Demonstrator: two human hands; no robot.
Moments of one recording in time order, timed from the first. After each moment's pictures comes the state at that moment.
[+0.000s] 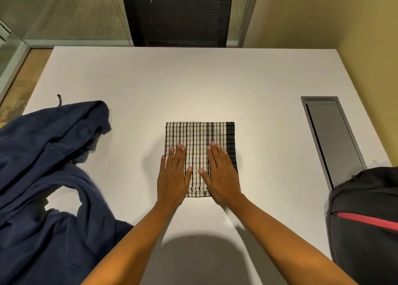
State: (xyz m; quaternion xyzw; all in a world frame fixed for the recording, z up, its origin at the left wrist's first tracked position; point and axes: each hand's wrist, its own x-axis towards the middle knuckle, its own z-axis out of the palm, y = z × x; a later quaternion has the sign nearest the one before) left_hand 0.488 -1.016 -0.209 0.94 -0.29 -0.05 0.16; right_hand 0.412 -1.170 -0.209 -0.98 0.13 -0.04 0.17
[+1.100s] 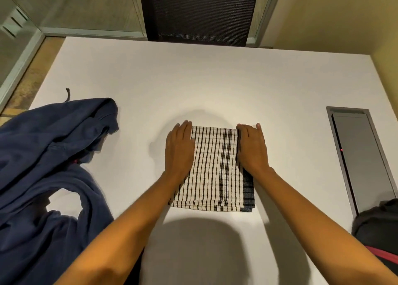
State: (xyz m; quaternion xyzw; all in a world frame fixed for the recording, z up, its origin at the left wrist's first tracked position) left_hand 0.576 -1.058 -0.189 0.94 -0.23 -0.02 0.26; right_hand 0.498 -1.263 -0.197 -0.98 0.15 -0.09 0.10
